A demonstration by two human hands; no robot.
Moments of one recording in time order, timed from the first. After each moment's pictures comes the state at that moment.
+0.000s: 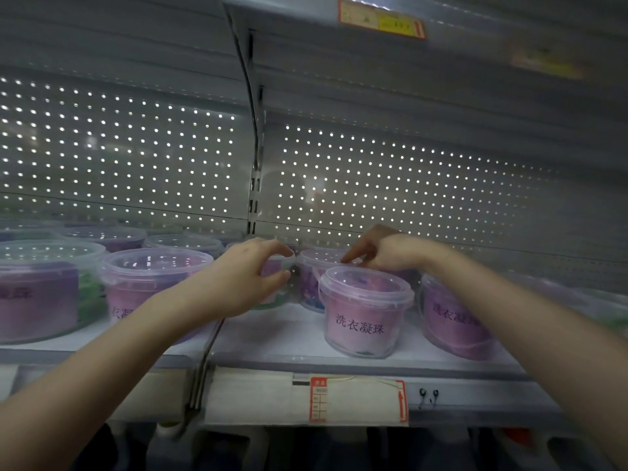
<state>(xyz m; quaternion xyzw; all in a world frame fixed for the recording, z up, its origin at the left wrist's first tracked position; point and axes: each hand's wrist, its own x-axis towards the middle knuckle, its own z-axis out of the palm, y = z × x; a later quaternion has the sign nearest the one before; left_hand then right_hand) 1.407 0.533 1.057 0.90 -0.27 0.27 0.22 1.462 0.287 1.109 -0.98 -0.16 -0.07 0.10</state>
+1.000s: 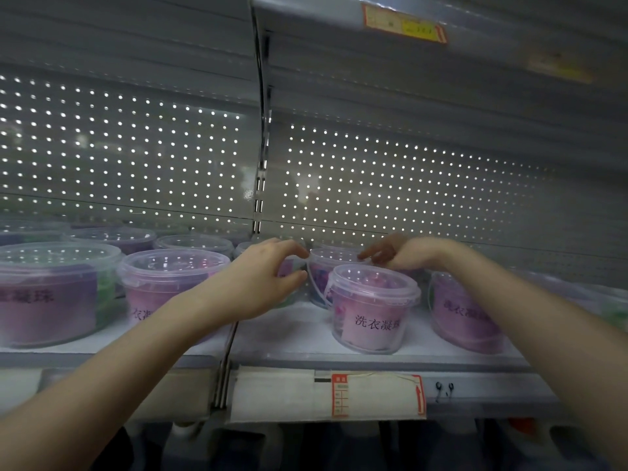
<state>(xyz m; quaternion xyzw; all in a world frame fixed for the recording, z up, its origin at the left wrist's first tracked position) 1.403 0.540 1.057 0.88 -0.30 0.26 0.24 1.466 0.277 1.106 -0.99 -0.08 0.00 0.13</state>
